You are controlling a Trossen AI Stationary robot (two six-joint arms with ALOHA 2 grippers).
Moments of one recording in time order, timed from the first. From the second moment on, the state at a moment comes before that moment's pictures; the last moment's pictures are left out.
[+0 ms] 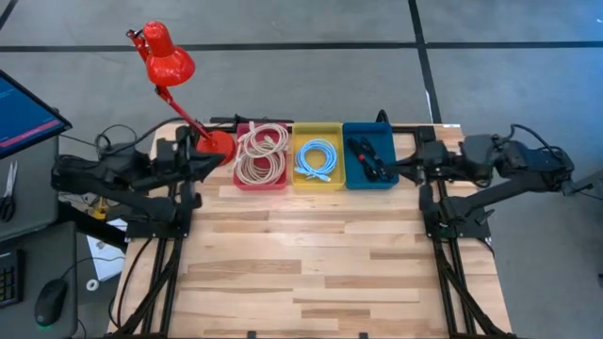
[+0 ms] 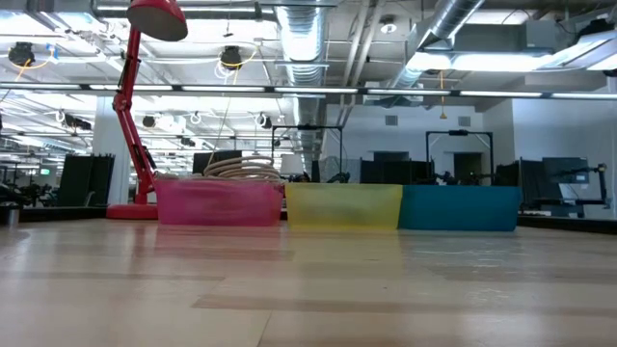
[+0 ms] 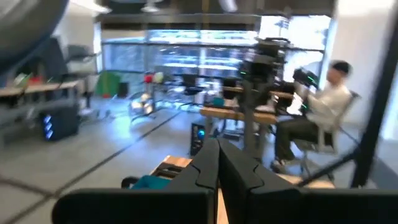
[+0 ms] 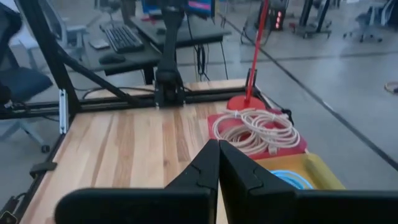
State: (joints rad) left arm -0.23 0.66 0.91 -0.09 -0.49 0.05; right arm 0.19 0.80 1.19 -0.69 0.34 0.09
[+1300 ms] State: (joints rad) left arm -0.32 0.06 0.52 -0.15 -0.49 0.15; right arm 0.18 0.14 0.74 -0.58 0.34 0.05
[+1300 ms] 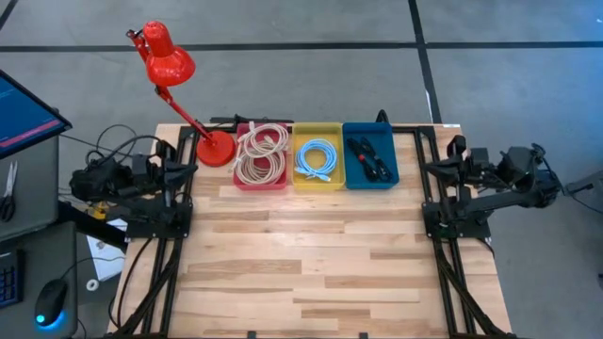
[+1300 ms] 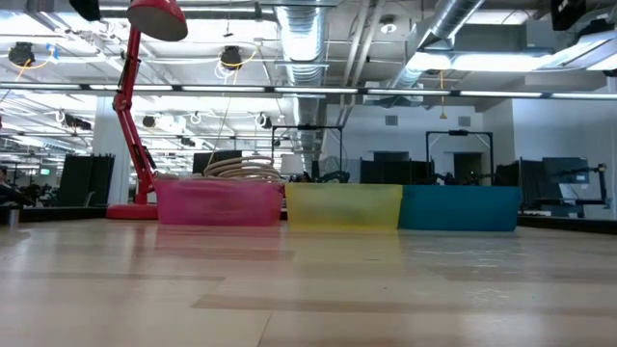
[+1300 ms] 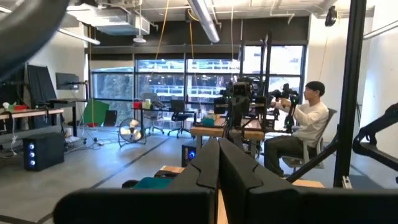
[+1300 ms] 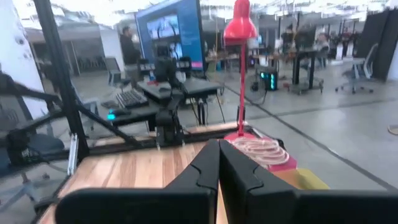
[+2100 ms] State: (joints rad) left arm -0.32 0.00 0.28 -0.04 -0.50 0.17; right arm 0.18 0.00 0.43 -0.37 0.31 -0.01
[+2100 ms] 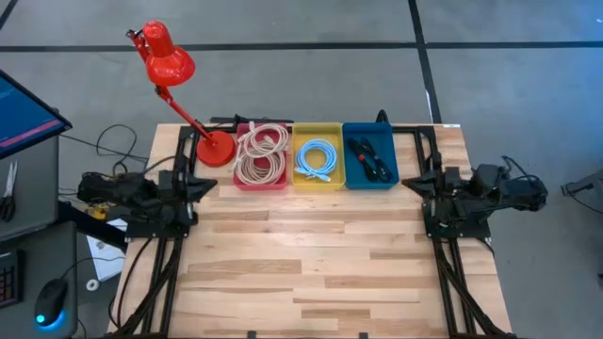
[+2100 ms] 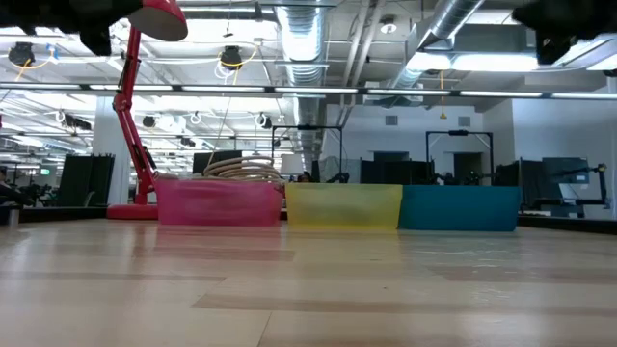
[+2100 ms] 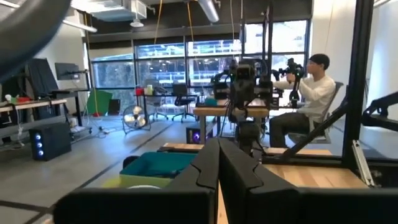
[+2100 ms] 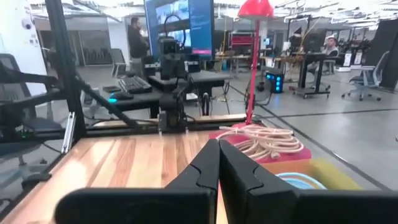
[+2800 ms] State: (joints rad) left arm -0.32 0.00 0.00 0.25 -0.54 0.13; right arm 0.18 0.00 0.13 -0.18 0.32 0.10
